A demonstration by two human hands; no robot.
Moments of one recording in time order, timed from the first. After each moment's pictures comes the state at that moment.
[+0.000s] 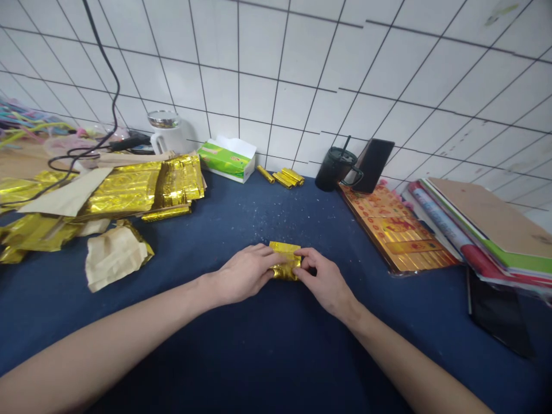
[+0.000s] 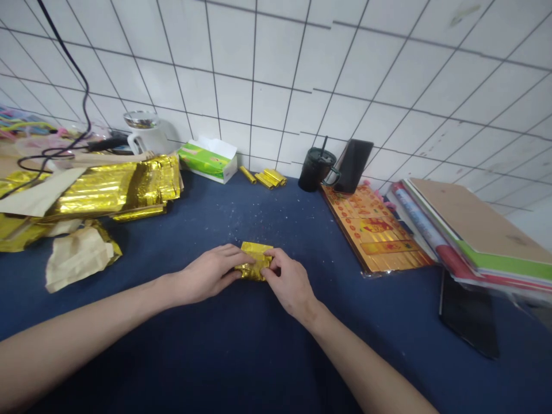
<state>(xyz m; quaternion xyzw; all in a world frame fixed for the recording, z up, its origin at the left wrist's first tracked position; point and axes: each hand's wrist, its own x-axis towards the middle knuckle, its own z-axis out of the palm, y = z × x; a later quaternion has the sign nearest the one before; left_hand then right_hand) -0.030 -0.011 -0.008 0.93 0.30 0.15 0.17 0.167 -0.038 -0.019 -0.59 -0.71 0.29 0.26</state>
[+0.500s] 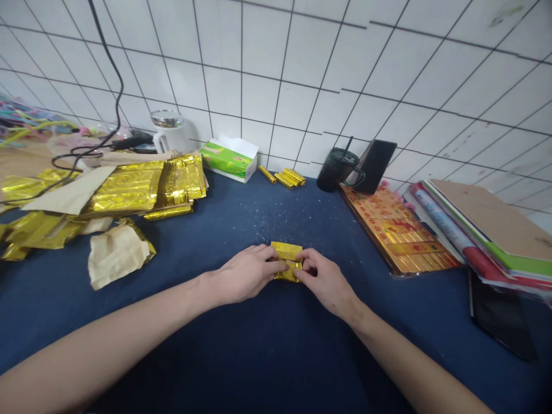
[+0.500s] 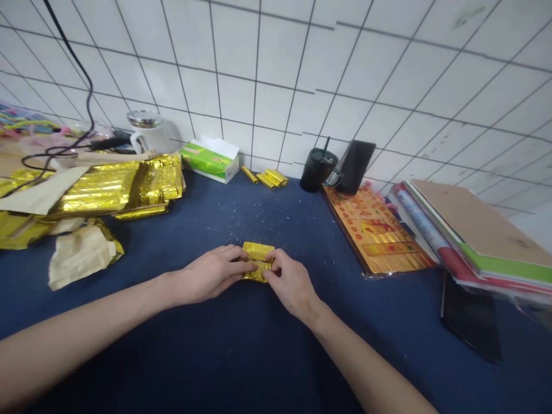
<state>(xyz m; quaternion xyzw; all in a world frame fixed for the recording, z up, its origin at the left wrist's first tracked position) -0.032 -0.010 -0.009 0.95 0.28 0.12 0.11 0.169 -0.036 -0.018 -0.60 -0.72 0.28 0.23</state>
